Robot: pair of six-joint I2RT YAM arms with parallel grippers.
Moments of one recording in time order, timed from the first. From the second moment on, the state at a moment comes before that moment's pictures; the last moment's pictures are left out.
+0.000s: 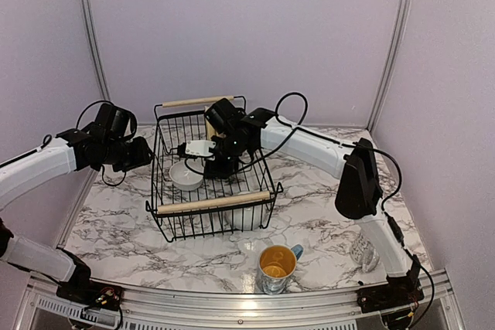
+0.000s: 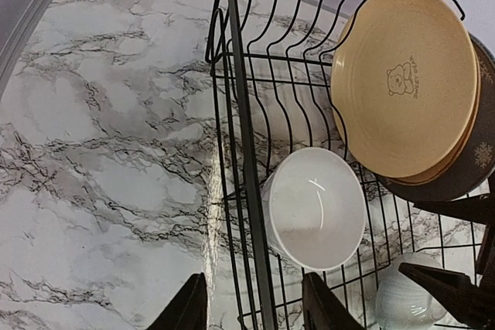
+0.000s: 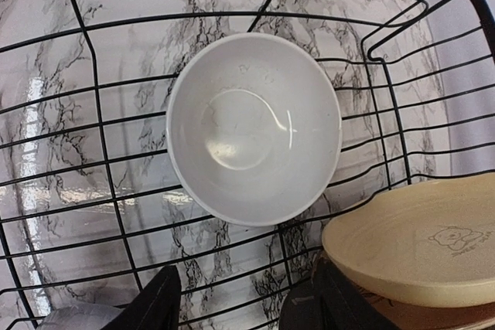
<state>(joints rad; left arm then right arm) -0.43 1.26 1.00 -0.50 -0.12 -0.58 0.92 2.43 2.38 -0.87 -0.12 -0.71</state>
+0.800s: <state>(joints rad) -0.50 1.51 1.02 -0.37 -0.03 -0.66 0.92 2.07 2.04 -0.82 -0.12 -0.68</state>
